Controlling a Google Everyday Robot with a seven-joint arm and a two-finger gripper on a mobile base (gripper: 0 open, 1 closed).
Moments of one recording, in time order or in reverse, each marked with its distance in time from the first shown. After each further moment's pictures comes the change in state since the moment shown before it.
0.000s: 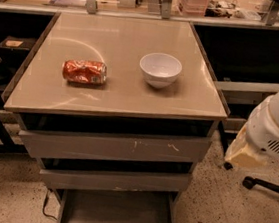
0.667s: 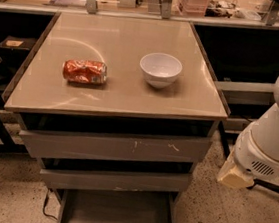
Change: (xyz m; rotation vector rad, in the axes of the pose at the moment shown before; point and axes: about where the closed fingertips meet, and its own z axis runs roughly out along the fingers) arm 0.018 0.023 0.056 -0.094 0.043 0.038
